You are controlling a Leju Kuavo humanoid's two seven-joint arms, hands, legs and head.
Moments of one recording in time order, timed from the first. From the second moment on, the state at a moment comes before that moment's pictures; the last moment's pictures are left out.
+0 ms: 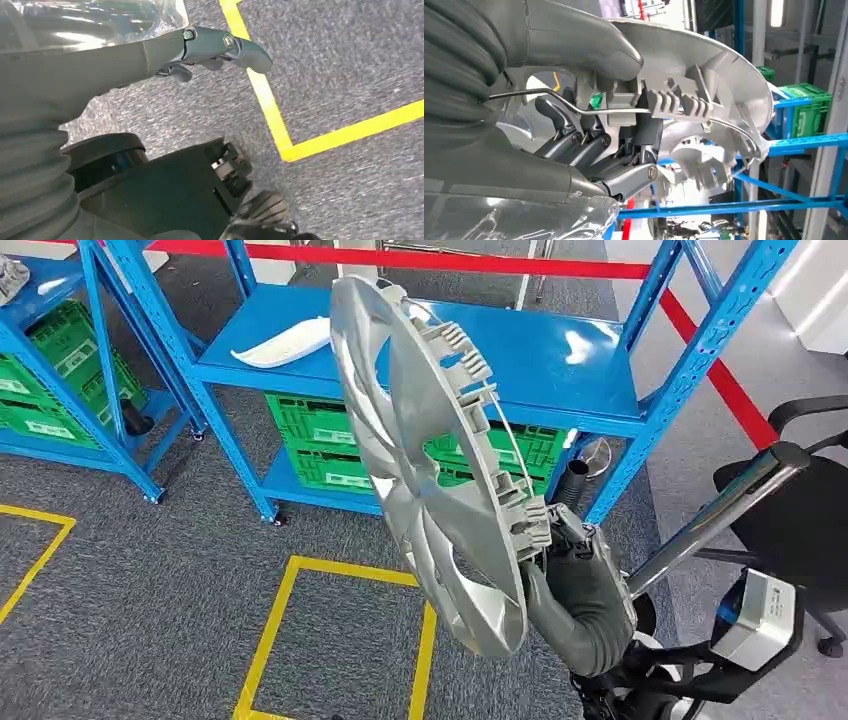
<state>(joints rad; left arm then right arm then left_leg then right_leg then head) -0.10 -0.10 -1.22 -0.28 0.63 0.49 -0.15 -0.10 -0.39 0.71 -2.29 -0.45 -0.30 -0.16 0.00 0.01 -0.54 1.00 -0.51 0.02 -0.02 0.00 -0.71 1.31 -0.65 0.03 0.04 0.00</state>
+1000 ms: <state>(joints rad) -0.10 -0.10 -1.22 -0.28 0.65 0.49 -0.15 -0.10 -0.39 0.71 -2.29 -0.45 -0.31 -0.15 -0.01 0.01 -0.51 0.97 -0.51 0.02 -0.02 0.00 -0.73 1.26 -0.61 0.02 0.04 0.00</state>
